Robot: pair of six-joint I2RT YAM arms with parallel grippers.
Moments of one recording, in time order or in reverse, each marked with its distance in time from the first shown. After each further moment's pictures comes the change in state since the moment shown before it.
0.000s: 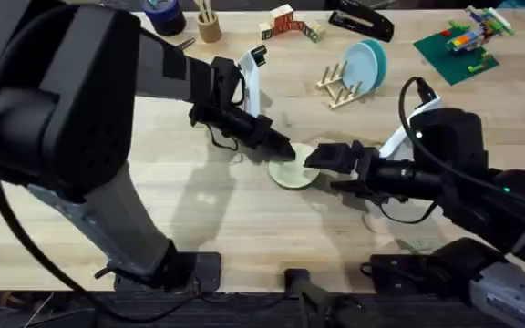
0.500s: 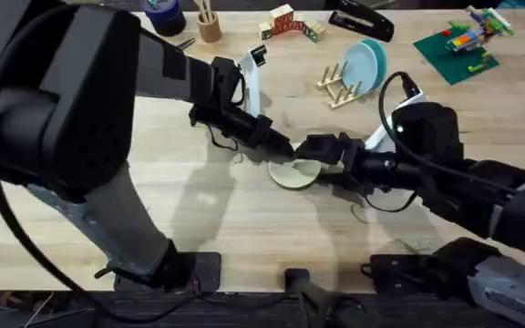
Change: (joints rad) left arm 0.000 0.000 0.000 0.000 0.000 0.000; right arm 0.048 0.175 0.000 0.227 0.015 0.068
